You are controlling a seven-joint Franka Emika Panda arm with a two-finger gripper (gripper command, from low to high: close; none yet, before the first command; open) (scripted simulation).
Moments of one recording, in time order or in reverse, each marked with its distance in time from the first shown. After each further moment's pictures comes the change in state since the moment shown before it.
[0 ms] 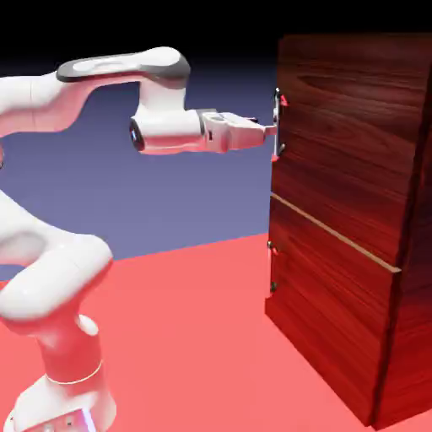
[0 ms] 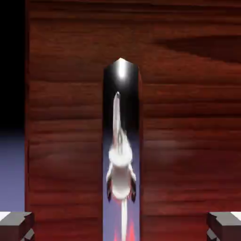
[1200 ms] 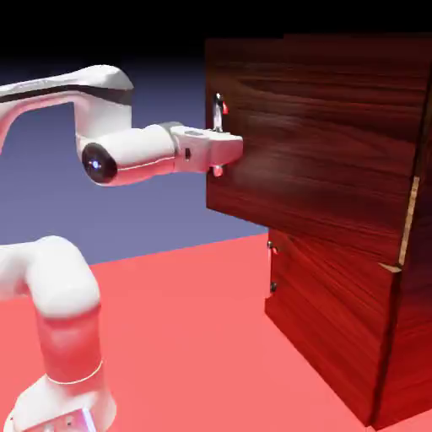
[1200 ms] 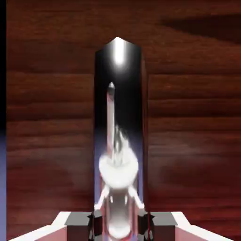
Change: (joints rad) arm 0.934 -0.429 -0.883 -0.617 -1.116 -0.216 0.494
